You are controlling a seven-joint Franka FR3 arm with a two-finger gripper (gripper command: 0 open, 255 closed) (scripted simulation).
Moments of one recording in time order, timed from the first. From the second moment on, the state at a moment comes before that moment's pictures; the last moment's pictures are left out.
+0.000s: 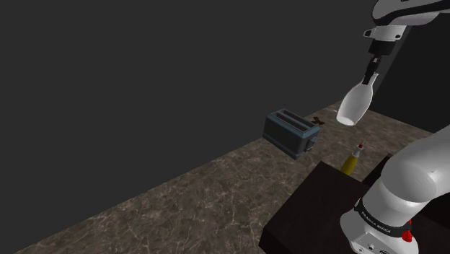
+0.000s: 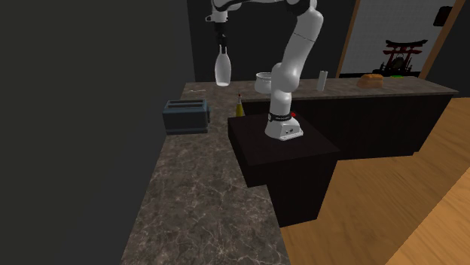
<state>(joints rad) -0.24 -0.35 -0.66 -2.02 -0.24 1.72 -0.94</state>
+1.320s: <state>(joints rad) -0.25 -0.07 -0.86 -1.98 -0.09 1.93 -1.19</state>
